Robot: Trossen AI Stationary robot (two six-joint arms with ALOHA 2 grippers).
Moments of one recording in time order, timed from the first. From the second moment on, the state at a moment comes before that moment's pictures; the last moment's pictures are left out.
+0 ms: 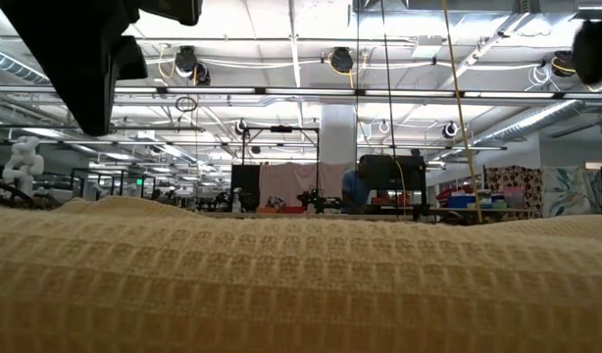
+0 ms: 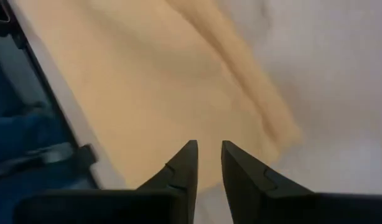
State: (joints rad) left arm -0.55 1.73 1.29 -0.90 -0.11 -0.83; right arm 0.72 1.10 0.65 -0.66 0.02 1.33
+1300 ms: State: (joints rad) left arm -0.51 1.73 1.29 -0.90 -0.08 -1.12; right arm 0.59 0.98 0.35 -0.41 -0.19 1.66
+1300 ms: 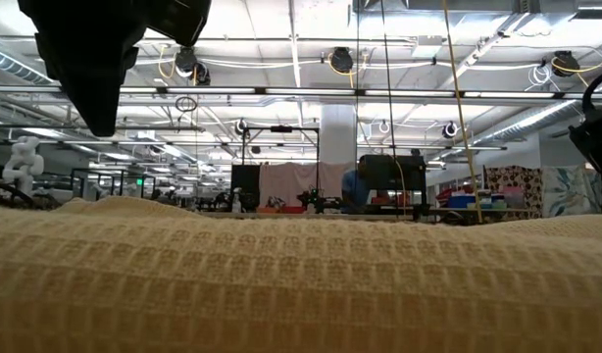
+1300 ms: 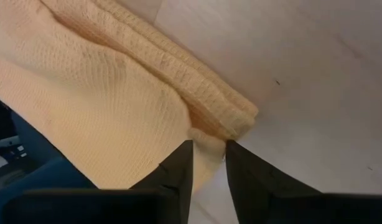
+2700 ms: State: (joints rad) left arm -0.42 1.51 0.93 -0.34 0.00 -0.69; right arm 0.59 0.97 0.35 -0.34 -0.21 1.58
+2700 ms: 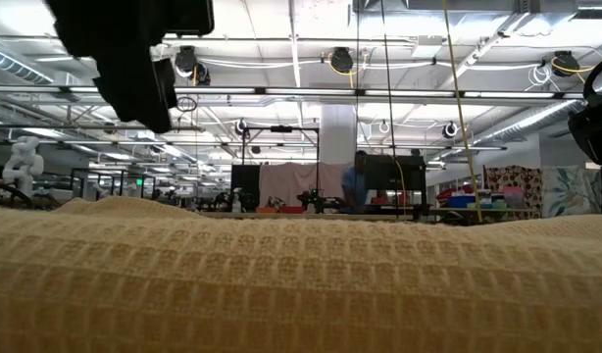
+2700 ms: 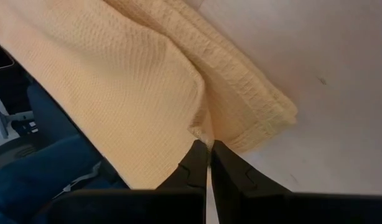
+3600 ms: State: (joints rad) left arm -0.41 1.64 0.92 -0.38 0.06 -0.33; right arm 0.59 0.97 0.35 -0.34 -0.18 1.58
